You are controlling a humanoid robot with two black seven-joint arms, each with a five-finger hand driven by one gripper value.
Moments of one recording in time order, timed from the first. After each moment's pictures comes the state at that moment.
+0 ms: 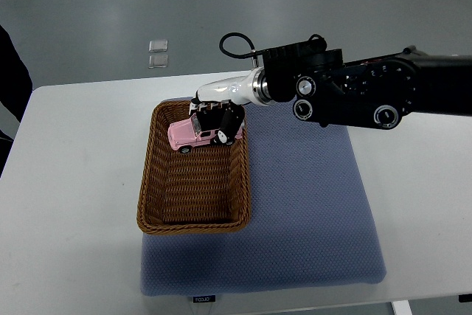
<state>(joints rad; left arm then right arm) 0.00 0.00 -0.08 -0.16 0.12 0.02 -0.07 1.50 -0.16 -0.17 1.18 -0.91 0.16 -0.19</state>
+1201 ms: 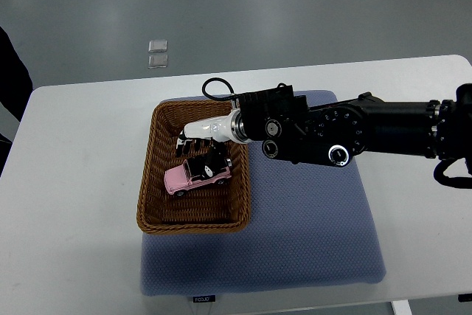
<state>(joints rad) 0.00 0.00 -0.08 -0.16 0.12 0.02 -0.07 1.35 0.00 -0.18 1.01 -0.93 0.15 -0.17</state>
